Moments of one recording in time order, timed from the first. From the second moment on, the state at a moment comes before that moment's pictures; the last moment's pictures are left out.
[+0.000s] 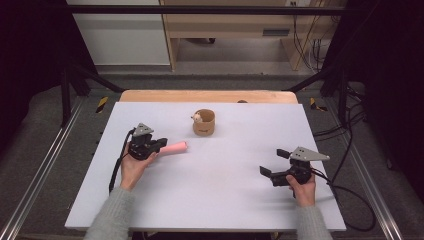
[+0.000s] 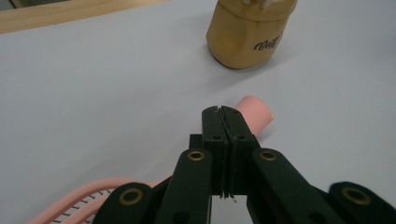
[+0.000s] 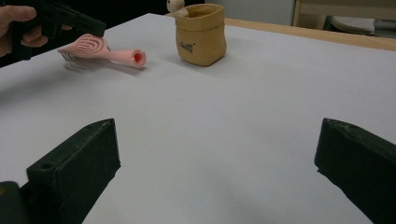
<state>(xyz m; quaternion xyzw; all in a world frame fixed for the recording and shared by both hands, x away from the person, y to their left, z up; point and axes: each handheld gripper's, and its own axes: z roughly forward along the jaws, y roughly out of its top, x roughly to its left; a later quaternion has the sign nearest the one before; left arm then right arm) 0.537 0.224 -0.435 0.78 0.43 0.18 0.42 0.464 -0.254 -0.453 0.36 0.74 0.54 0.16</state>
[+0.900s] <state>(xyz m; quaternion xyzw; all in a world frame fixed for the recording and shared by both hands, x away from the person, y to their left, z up) 0.560 0.207 -0.453 0.78 0.45 0.18 0.39 0.464 -0.254 -0.453 0.36 0.74 0.54 0.16</state>
